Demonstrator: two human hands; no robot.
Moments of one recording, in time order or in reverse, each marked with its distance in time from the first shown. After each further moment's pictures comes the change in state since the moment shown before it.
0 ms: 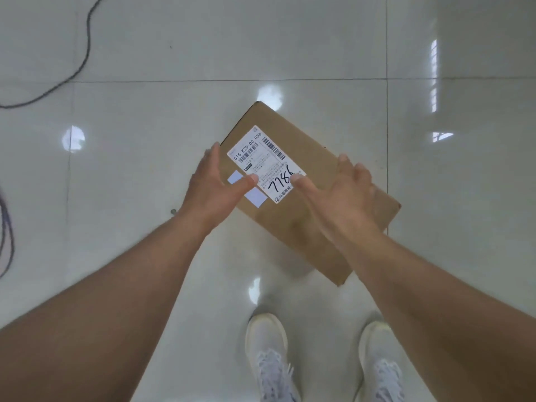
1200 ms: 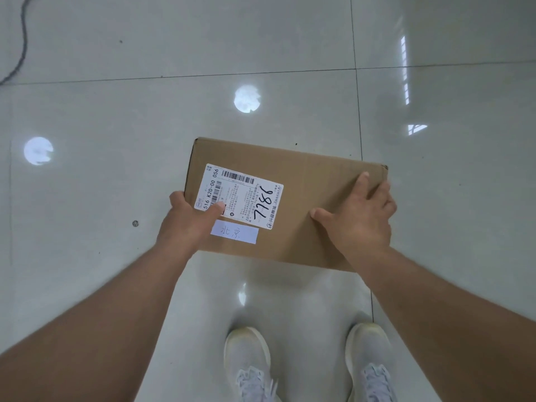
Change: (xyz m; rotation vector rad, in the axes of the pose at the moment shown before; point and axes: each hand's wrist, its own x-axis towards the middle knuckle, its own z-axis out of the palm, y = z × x) left_hand 0.018 -0.036 0.054 0.125 0.066 -0.343; right_hand 0.048 0.086 0.004 -0.214 0.110 0.153
